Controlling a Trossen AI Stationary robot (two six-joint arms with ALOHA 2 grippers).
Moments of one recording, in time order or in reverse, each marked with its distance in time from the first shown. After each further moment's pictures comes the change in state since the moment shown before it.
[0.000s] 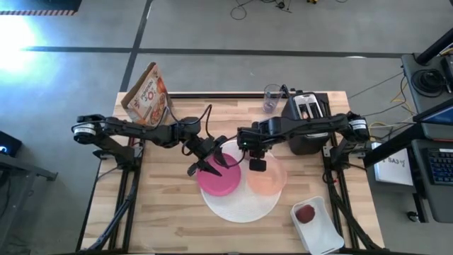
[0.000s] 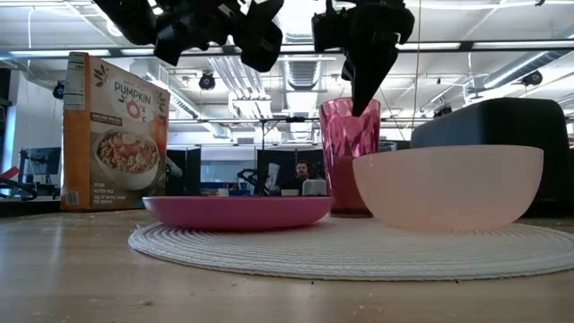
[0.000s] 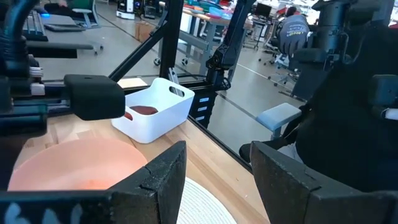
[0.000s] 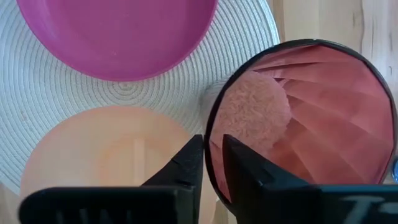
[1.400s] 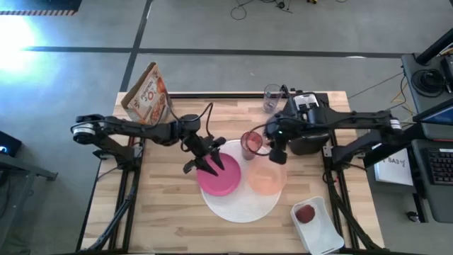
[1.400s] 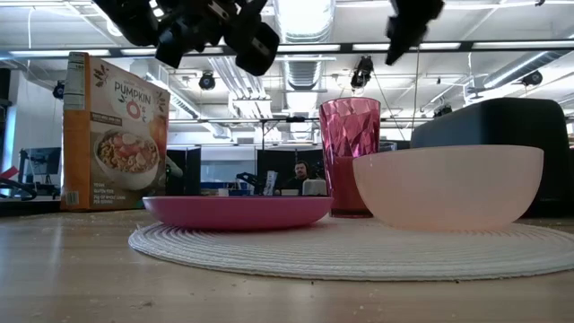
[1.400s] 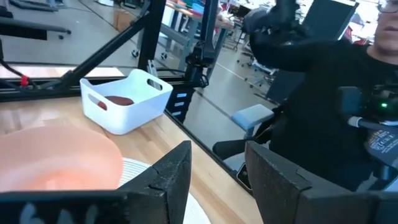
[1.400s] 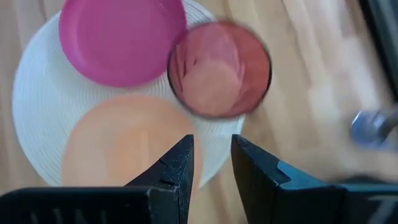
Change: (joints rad) left arm 0.028 -0.008 0.001 -0.030 0.121 -0.078; right arm -0.008 -0.374 -0.155 0.004 0.034 0.101
